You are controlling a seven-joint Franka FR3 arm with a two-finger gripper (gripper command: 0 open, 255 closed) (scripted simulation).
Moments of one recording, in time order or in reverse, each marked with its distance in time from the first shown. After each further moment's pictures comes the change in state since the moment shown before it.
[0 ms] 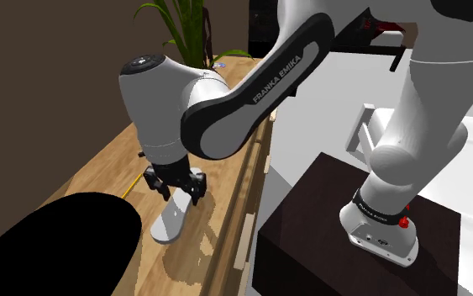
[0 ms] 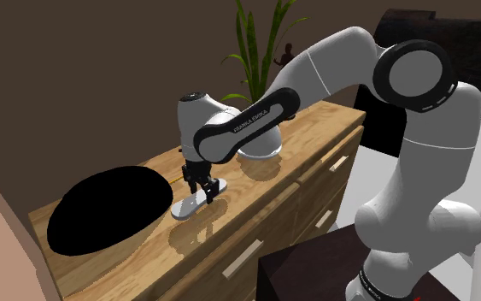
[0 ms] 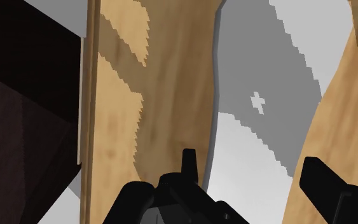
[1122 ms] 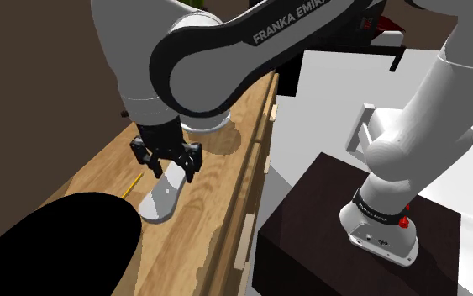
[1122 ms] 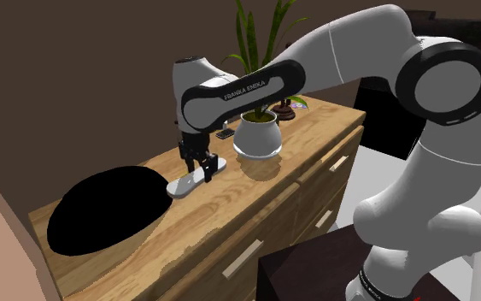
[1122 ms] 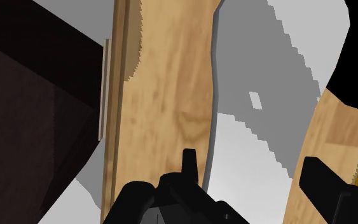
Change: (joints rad) arm -0.141 -0.208 0.111 0.116 0.242 -0.188 -0.169
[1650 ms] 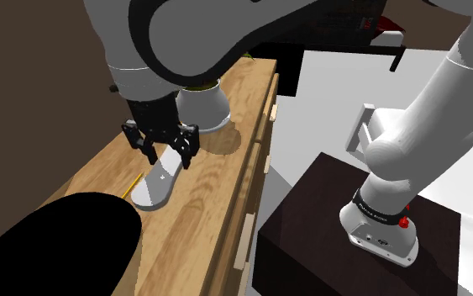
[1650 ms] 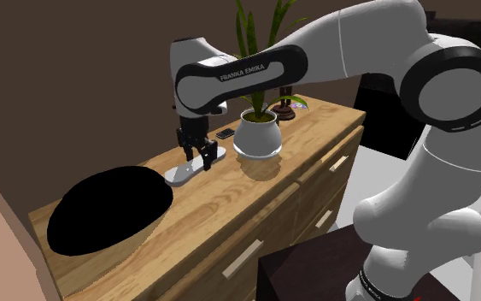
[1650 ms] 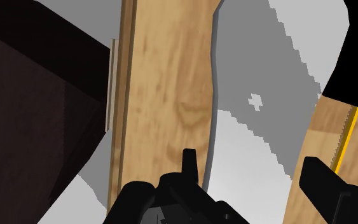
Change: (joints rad) arm -0.018 -0.068 -0.009 0.086 0.071 -0.107 -0.054
